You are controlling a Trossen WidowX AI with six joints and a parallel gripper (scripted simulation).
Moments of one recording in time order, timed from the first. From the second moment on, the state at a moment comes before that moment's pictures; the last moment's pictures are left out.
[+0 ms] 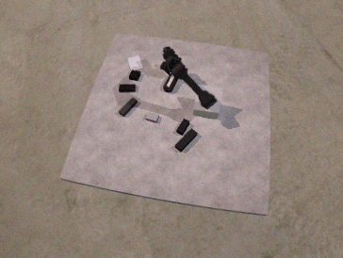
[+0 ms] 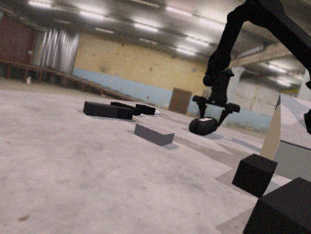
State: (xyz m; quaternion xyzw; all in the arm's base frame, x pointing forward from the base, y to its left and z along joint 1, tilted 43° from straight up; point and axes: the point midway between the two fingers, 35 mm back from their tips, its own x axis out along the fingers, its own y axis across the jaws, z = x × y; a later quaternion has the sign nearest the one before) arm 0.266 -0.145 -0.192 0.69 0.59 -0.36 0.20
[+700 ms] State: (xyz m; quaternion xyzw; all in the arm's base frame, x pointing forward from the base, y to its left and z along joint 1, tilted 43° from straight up) arm 0.266 -0.149 -0.180 0.69 0.59 -0.36 0.20
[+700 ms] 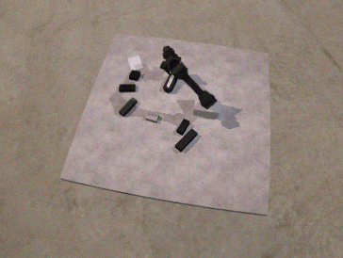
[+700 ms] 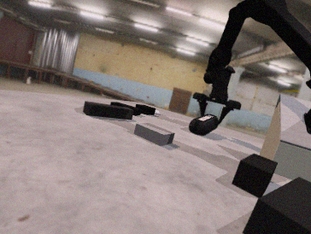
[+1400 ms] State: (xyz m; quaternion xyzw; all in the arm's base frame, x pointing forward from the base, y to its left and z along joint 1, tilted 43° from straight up) arm 0.266 -0.152 -0.167 0.69 0.59 -0.36 0.20
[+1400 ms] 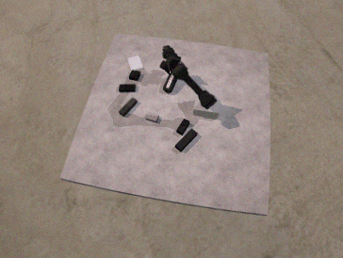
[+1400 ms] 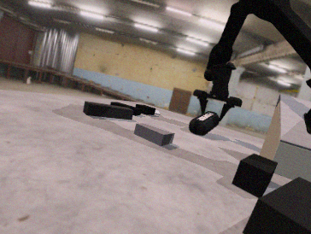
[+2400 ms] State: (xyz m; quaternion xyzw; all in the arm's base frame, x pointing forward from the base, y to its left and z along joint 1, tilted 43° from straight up) arm 0.269 -0.156 -0.143 0.69 0.59 -0.36 0.20
